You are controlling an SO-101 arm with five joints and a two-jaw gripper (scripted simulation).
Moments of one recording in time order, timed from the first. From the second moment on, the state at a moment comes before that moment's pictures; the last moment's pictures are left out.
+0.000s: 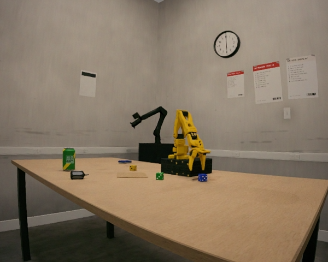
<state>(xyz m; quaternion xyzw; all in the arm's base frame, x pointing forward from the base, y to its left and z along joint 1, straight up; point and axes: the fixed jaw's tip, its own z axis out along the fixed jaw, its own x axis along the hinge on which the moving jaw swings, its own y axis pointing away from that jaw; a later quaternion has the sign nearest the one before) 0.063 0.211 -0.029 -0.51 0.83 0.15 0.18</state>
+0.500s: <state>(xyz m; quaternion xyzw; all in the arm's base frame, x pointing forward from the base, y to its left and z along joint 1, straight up) 0.062 0.207 -0.031 -0.52 0.83 0.14 0.17</state>
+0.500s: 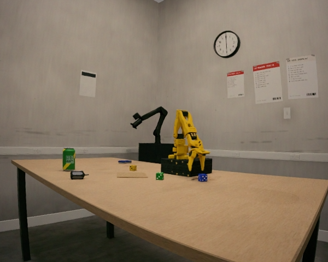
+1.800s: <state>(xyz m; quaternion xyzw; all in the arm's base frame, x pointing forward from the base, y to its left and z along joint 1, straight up) 0.053 0.180 -0.012 -0.50 0.81 0.19 0.23</state>
